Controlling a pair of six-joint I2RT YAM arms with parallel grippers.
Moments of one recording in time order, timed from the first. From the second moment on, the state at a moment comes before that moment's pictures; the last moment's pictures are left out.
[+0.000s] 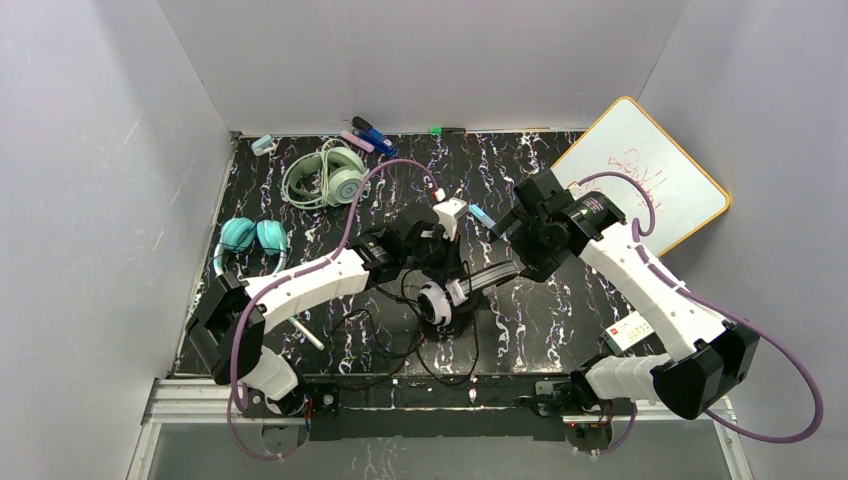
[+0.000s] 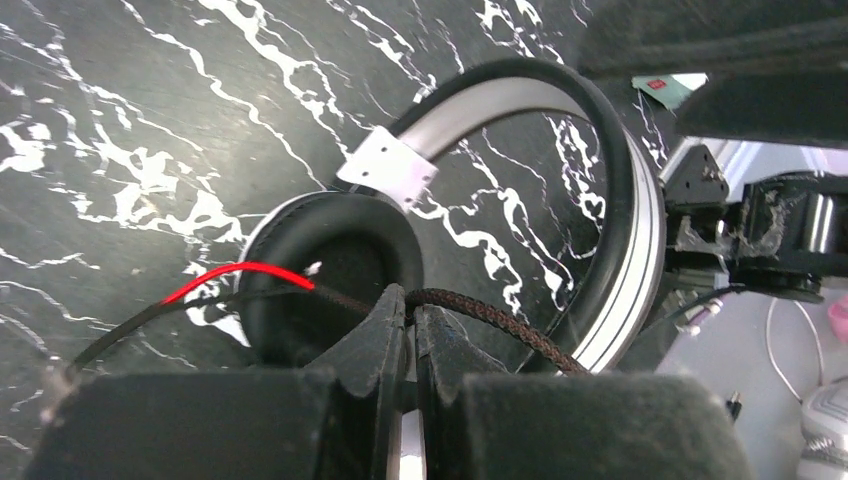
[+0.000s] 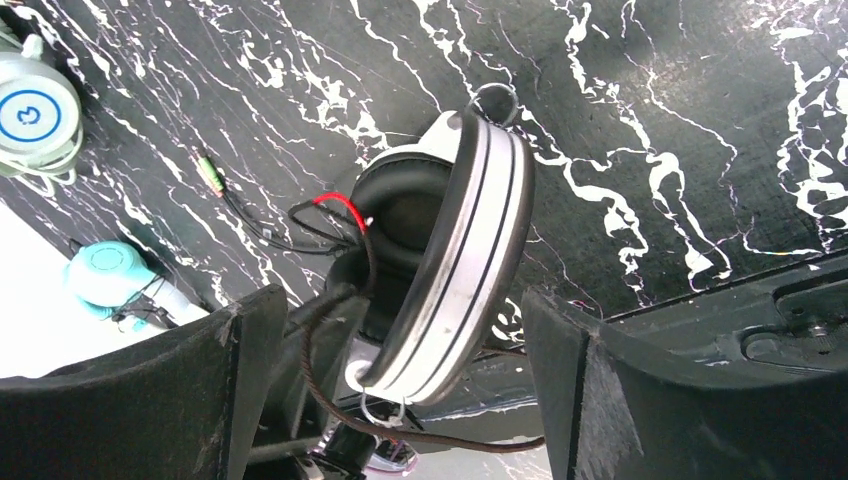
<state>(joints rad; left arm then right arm) -0.87 1.50 1.07 -0.20 0.22 -0.39 0.60 1.27 1.31 -1.17 0.13 1.34</state>
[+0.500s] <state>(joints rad) -0.99 1.50 1.07 -0.23 0.23 -0.44 0.60 1.21 1.10 -1.20 0.11 1.18</state>
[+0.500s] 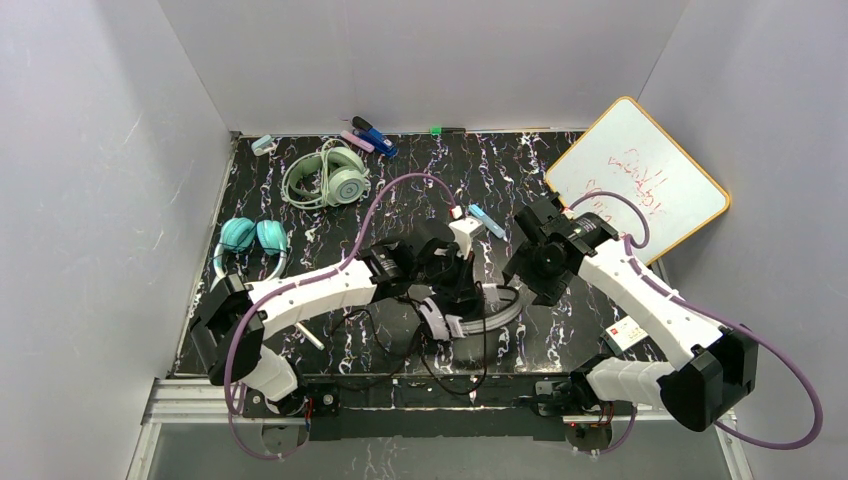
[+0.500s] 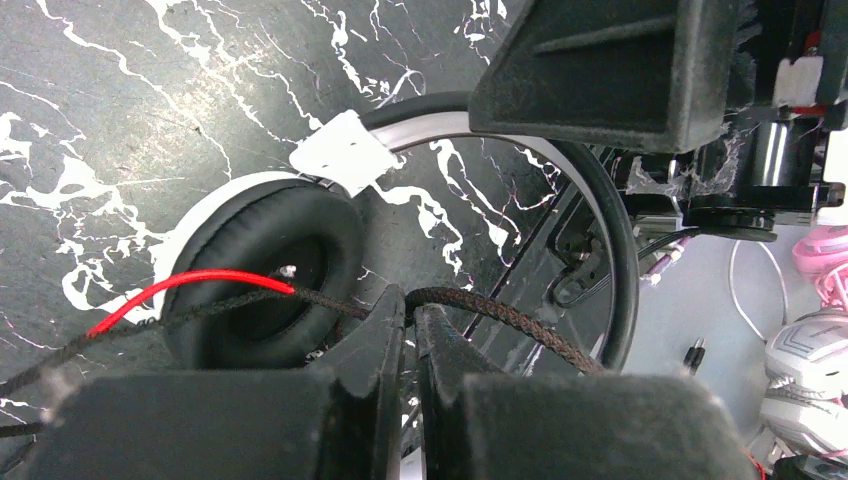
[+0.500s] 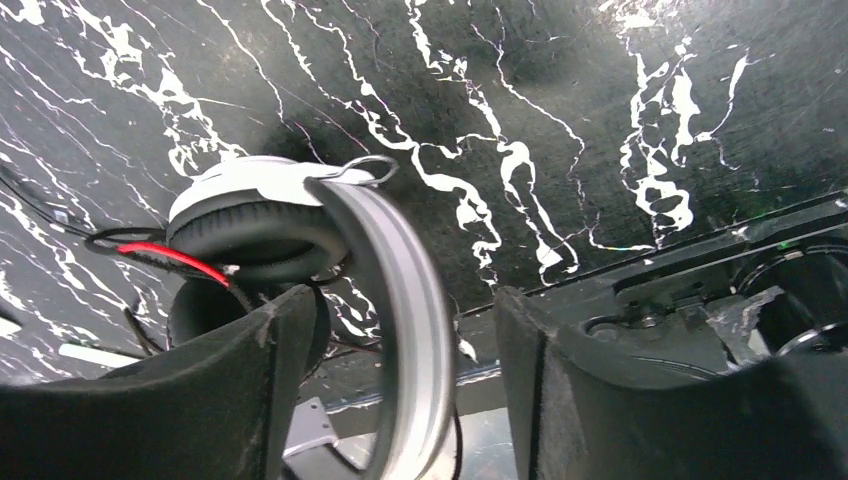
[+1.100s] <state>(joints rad) -1.01 1.50 1.13 -0.34 0.16 -0.42 0.60 1.11 1.00 -1.22 0.10 1.07</state>
